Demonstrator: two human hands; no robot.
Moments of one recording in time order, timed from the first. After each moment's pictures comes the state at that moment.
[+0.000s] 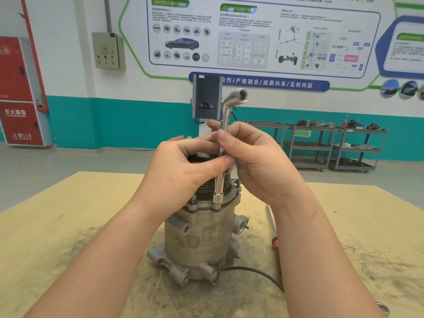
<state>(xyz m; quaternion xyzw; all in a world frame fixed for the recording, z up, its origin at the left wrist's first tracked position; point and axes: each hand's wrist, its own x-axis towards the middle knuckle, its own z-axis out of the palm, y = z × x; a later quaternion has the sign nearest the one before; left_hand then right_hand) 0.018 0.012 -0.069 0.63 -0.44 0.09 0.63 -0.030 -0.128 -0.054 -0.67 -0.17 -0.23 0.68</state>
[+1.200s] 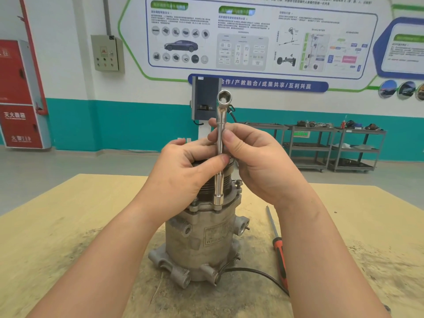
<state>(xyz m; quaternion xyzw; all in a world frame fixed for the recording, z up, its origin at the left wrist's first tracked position) 0.018 0.013 -0.068 0.67 -0.49 0.15 0.53 -0.028 -0.129 -0.054 -0.70 -0.20 -0.24 0.64</state>
